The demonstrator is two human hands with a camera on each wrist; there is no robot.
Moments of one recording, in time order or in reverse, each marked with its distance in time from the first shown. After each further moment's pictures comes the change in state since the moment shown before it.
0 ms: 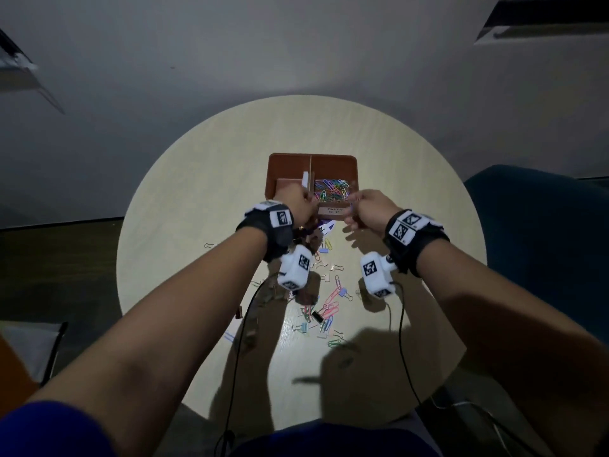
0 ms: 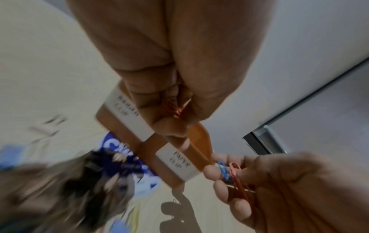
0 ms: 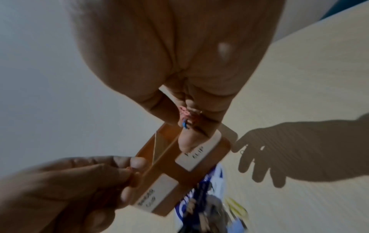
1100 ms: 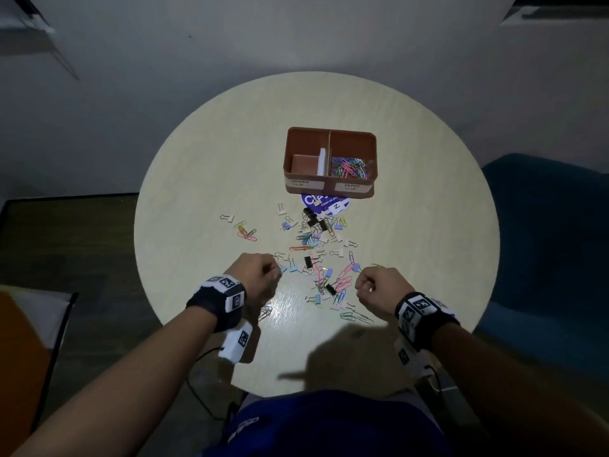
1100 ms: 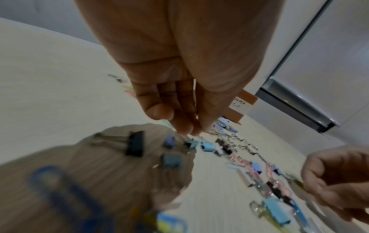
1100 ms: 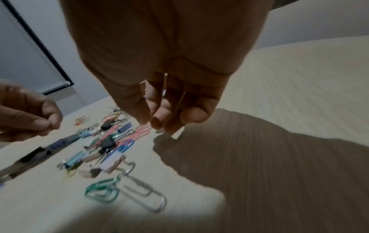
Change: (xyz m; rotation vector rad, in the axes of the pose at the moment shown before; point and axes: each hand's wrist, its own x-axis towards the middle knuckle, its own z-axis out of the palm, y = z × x) left_hand -0.126 -0.165 0.040 0.105 -0.160 -0.044; right_hand -0.091 0.161 0.032 -0.738 -0.096 -0.178
